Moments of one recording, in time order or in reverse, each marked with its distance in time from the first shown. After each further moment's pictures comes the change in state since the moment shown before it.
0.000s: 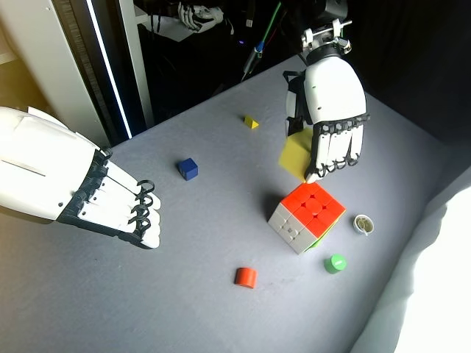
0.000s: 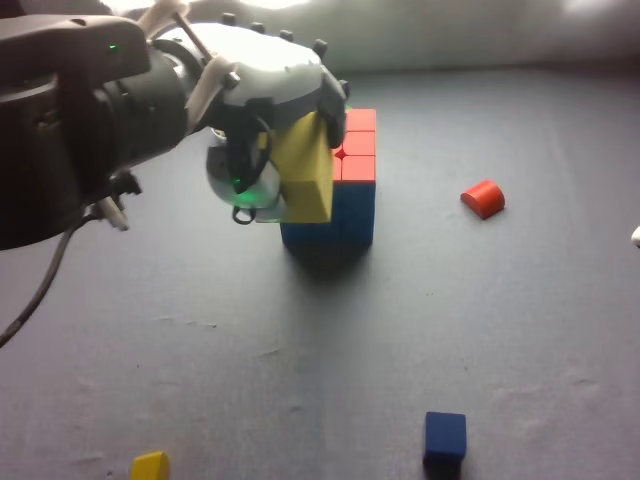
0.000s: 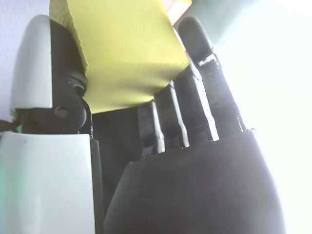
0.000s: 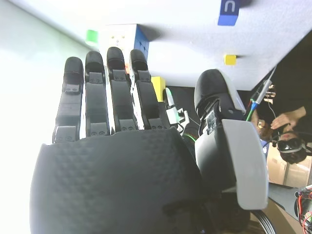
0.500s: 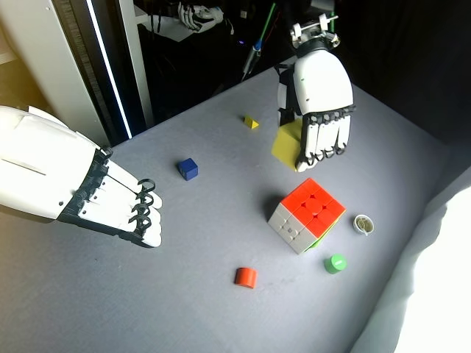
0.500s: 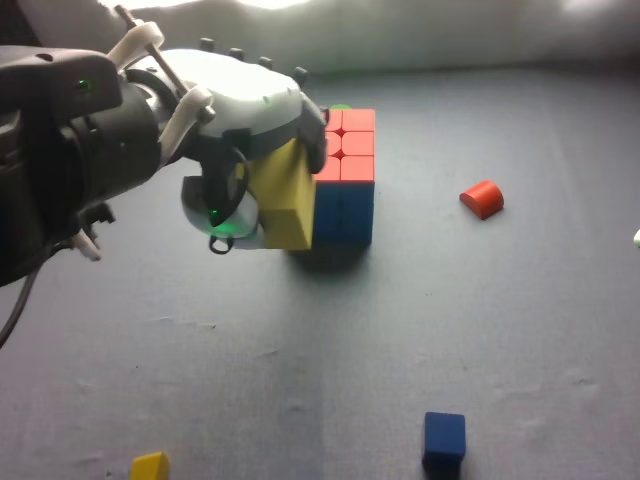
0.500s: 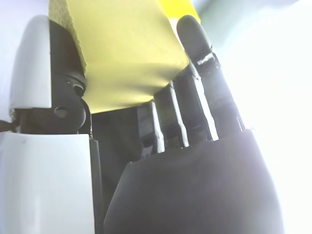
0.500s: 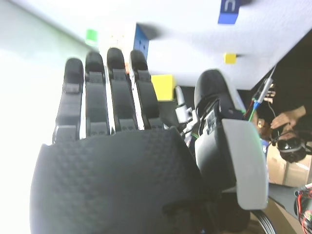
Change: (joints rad) left arm 0.019 0.081 -0.100 -0.003 -0.039 -0.003; right arm 0.000 0.000 0.001 0.000 0.002 0.000
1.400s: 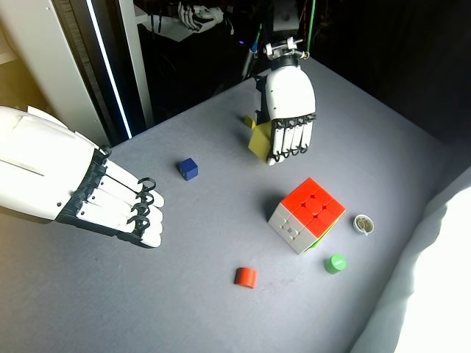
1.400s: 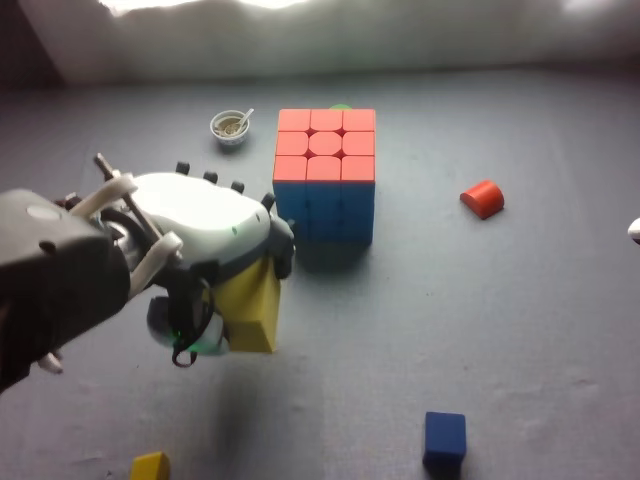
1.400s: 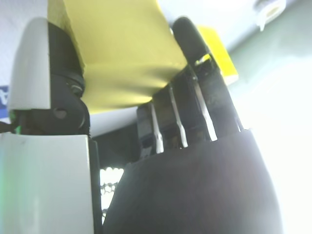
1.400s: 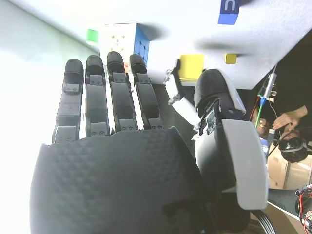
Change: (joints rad) left arm 0.229 0.078 -0.128 0.283 -0.039 -0.291; right arm 0.000 0.000 0.000 0.001 0.000 0.003
